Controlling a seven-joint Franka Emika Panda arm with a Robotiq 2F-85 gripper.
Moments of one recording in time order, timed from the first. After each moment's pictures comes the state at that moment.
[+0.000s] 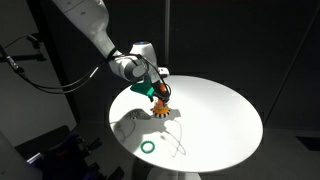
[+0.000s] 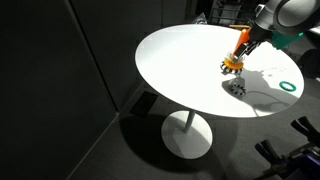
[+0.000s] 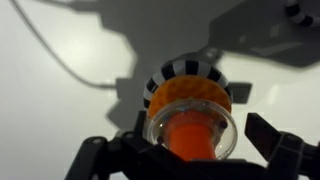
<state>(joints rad) -0.02 0.40 -0.04 -2.22 -0.05 2.83 -0.14</state>
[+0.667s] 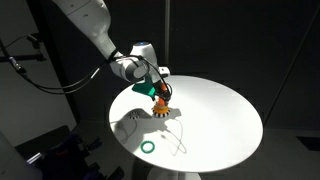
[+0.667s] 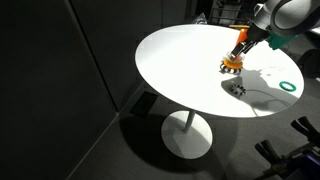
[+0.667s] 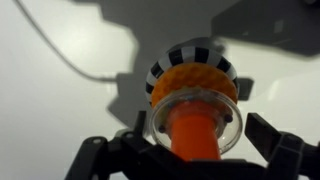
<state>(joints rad) -0.02 0.43 -0.04 -2.20 -0.05 2.88 -0.14</state>
